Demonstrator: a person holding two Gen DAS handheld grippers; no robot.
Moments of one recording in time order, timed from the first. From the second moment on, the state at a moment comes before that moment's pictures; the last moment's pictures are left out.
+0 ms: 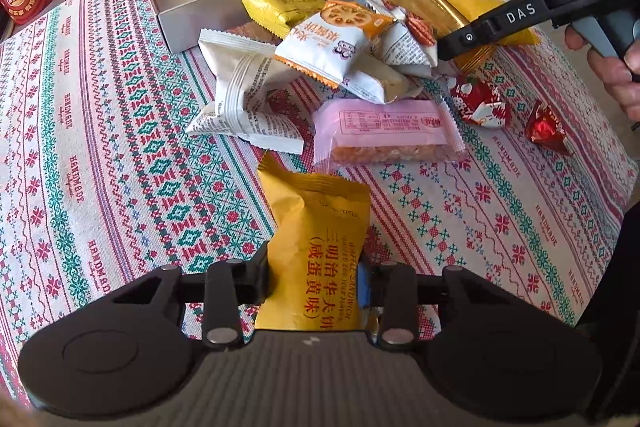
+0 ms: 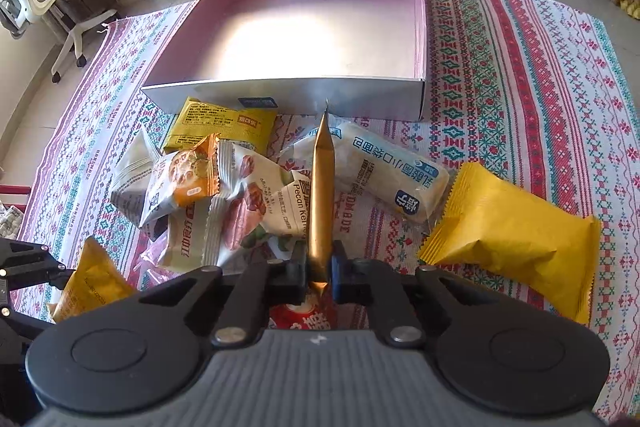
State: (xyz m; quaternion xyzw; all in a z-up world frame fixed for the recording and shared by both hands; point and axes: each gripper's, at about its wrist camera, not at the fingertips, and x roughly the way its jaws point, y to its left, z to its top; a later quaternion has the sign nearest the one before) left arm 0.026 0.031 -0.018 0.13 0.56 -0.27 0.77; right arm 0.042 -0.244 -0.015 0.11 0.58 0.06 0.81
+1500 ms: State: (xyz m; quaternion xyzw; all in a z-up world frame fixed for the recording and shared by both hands) left arm 0.171 -0.013 0.044 0.00 0.44 -0.19 0.88; right arm 0.137 -0.261 0.003 0.17 0.53 0.04 0.83
